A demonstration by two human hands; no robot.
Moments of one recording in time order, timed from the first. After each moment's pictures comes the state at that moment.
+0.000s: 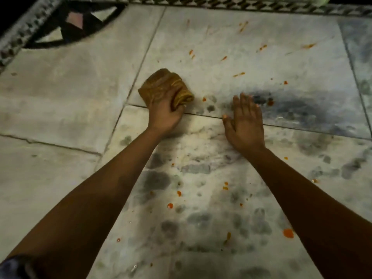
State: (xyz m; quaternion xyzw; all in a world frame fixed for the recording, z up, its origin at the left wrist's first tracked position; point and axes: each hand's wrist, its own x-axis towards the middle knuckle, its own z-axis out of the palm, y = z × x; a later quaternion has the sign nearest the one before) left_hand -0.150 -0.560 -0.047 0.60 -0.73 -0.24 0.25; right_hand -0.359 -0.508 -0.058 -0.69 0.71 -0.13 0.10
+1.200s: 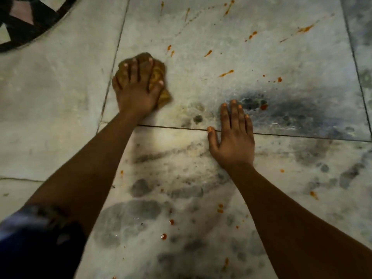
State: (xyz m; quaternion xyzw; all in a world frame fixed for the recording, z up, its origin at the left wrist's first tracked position) left_hand -0.147 -0.659 -0.052 0.69 -0.72 -0.09 0.01; right_hand -0.351 -0.516 -0.079 -0.64 0.75 -0.13 0.07
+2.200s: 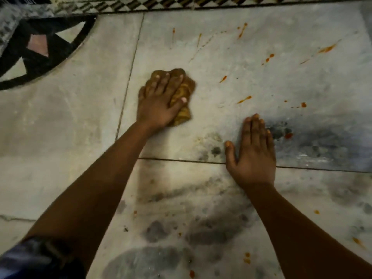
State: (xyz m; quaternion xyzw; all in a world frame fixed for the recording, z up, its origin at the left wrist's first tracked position) left_hand -0.153 -0.713 -0.056 0.59 -0.80 -0.10 0.02; right_hand -0.347 -0.555 -0.082 -0.60 0.79 -0.13 0.04
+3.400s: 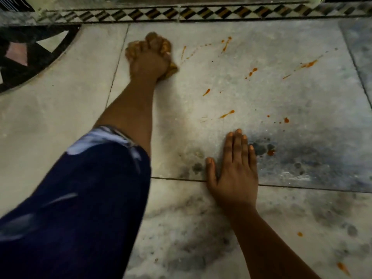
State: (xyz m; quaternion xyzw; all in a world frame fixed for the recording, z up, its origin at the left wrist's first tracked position) left_hand -0.213 -0.856 -0.047 0.70 -0.71 -0.11 0.03; right_hand -0.346 -0.556 -0.082 -0.60 0.79 -0.12 0.05
